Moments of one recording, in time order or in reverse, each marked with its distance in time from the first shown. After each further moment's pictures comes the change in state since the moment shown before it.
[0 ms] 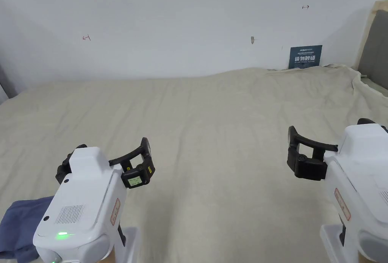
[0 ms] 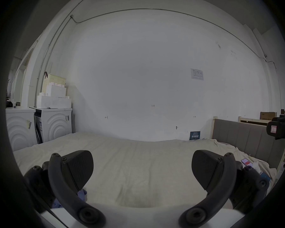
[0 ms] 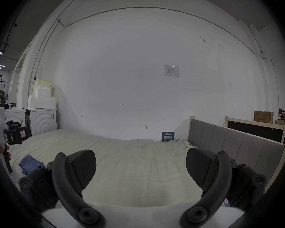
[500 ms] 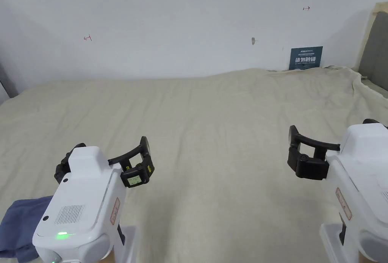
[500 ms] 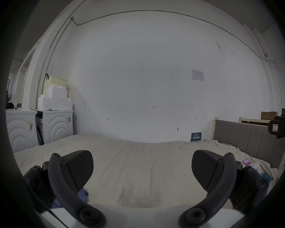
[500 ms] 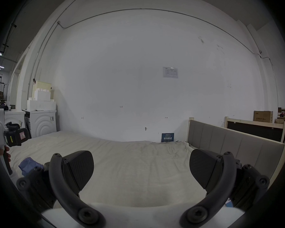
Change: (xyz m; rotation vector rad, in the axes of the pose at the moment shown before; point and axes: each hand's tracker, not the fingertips) left arm 0.001 0.002 0.001 0.015 0.010 -0.004; right arm 0.001 0.000 0.000 0.016 -0.007 -0.009
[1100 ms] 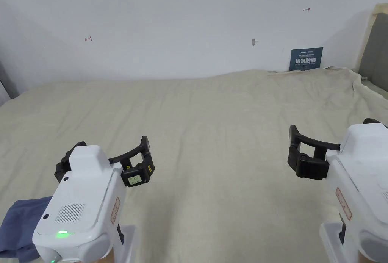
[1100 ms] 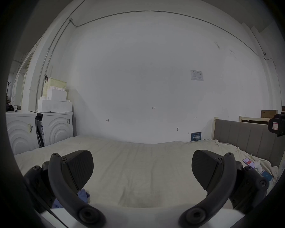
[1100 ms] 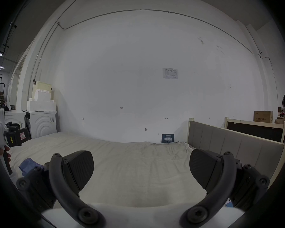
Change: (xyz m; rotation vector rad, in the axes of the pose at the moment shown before) left arm 0.000 0.000 -0.001 0.004 -0.005 -0.015; right arm 0.003 -0.004 -0.002 0.009 -0.001 0.000
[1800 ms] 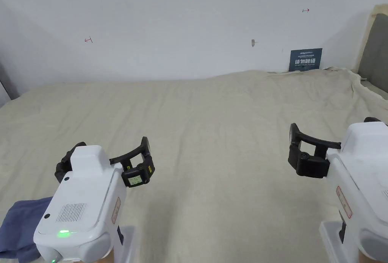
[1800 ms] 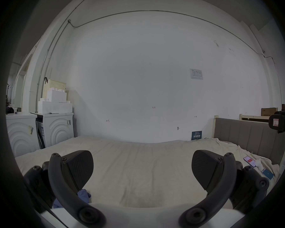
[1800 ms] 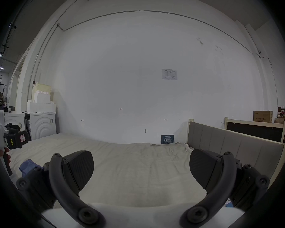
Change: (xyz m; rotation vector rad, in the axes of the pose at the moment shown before) left arm 0.003 0.000 0.001 -0.005 0.006 -0.016; right arm -0.002 0.005 0.004 0.010 -0.004 -0.005
